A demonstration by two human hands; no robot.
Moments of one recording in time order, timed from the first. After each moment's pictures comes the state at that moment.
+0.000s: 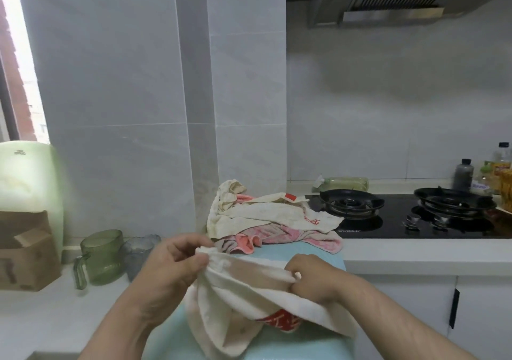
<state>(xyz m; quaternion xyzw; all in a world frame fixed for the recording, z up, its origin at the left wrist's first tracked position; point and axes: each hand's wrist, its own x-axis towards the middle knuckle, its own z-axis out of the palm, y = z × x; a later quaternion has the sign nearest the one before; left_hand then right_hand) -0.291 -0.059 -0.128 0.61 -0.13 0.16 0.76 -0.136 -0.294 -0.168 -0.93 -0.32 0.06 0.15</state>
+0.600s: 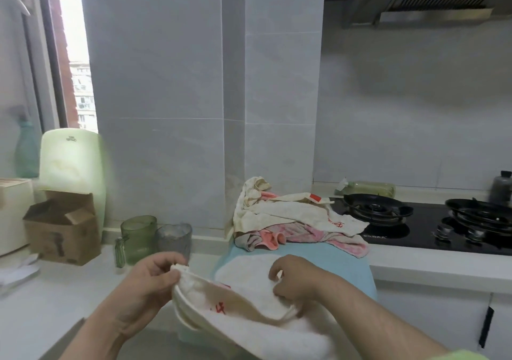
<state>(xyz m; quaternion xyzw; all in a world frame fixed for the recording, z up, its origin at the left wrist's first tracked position) -0.331 0.027 -0.175 0.56 -0.03 0.15 0.82 -0.168 -0.217 -0.163 -0.92 -0.28 0.15 0.20</state>
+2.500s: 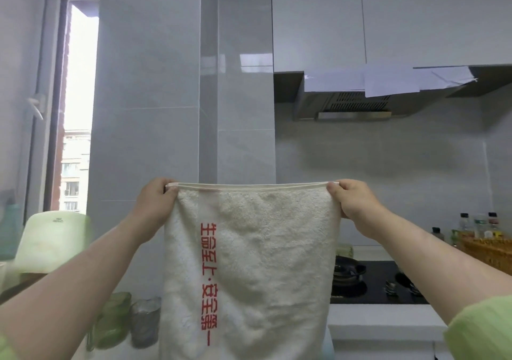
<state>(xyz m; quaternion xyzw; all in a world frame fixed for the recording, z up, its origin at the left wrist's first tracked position) -0.316 -0.032 0.075 0.78 0.04 0.48 0.40 -0.213 -0.390 0.078 -0.74 -0.20 -0.20 0.61</state>
